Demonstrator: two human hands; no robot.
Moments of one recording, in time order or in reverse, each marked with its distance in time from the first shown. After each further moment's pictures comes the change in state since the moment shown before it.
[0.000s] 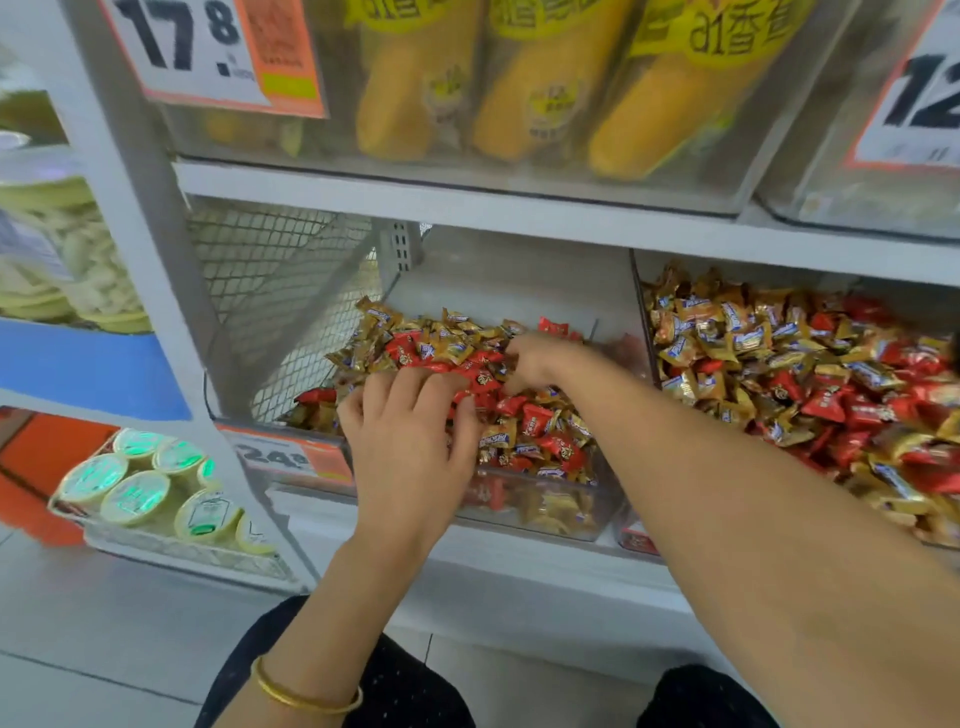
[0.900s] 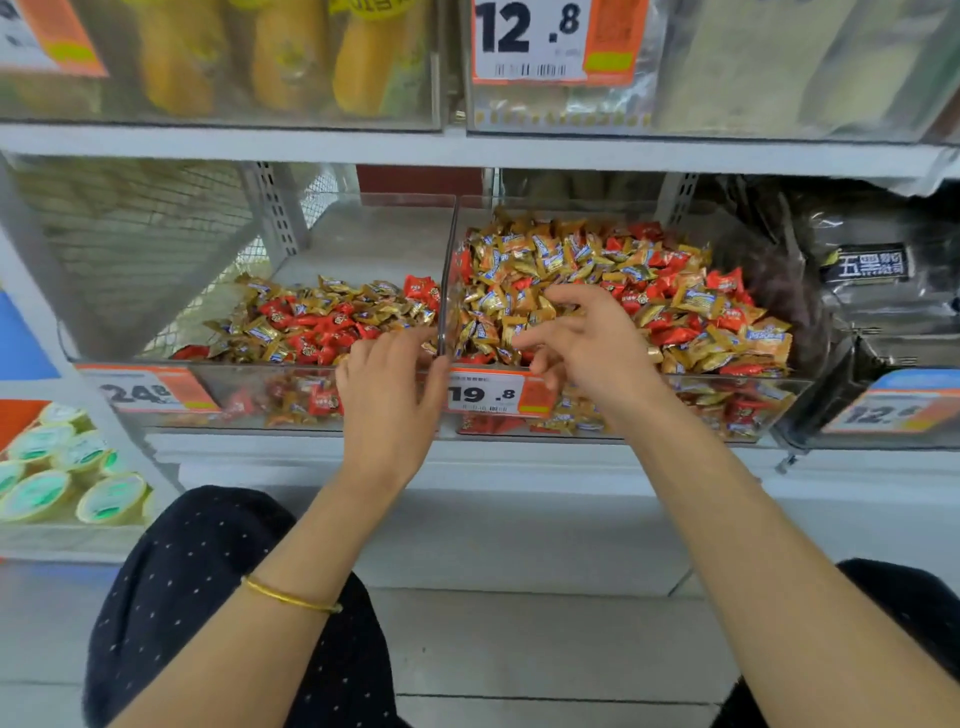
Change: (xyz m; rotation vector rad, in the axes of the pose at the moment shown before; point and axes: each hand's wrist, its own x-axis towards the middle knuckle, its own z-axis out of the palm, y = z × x) left_hand -0.057 0.113 0.007 -0.230 -0.119 0.060; right_hand -0.229 0.132 0.040 1.204 0.568 -0.139
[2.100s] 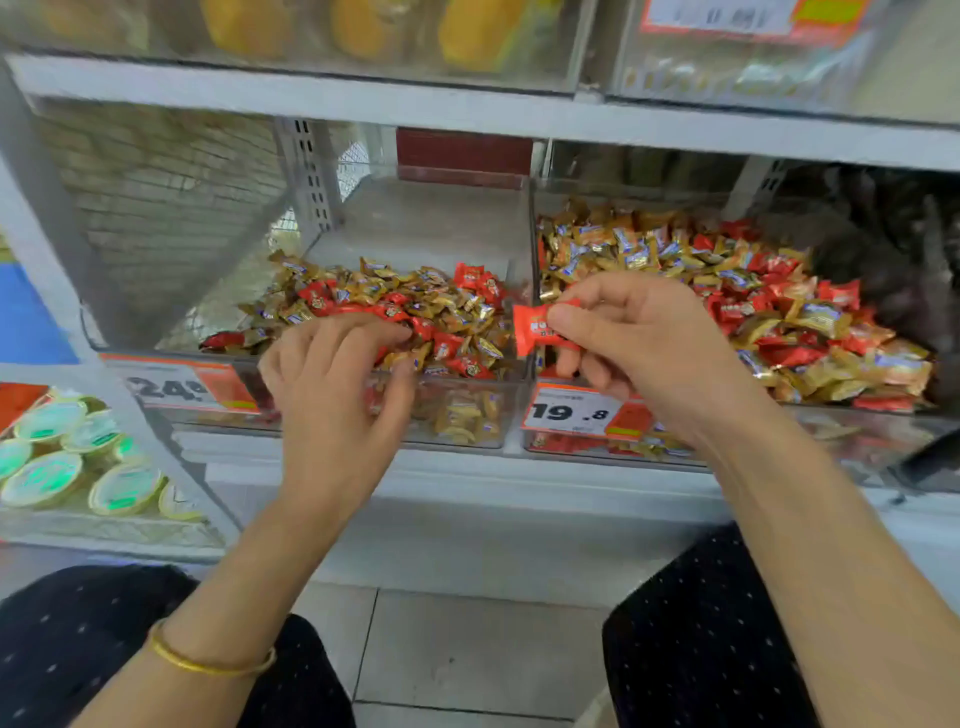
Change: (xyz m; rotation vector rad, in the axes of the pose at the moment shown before) left_hand 0.010 -0.077 -0.040 0.014 0.178 0.087; right_hand 0.015 -0.023 0.044 -0.032 -0.190 -0.099
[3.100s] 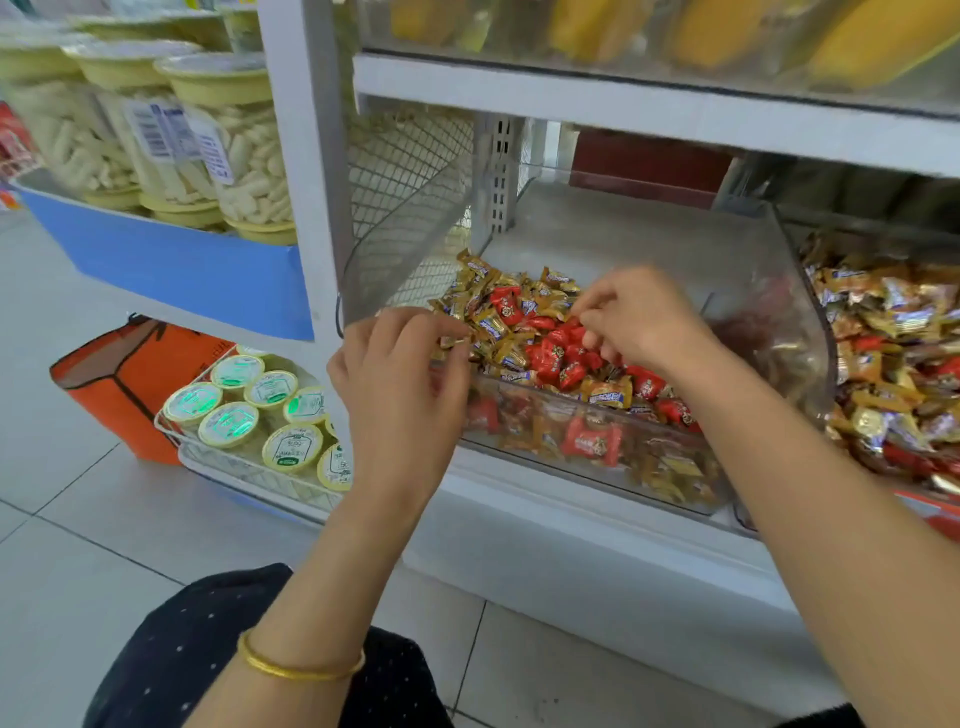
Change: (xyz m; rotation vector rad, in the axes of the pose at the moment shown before) left_hand 0.015 -0.093 -0.049 0.112 0.075 -0.326; right_hand 0.144 0.020 0.143 -0.625 -0.125 0.077
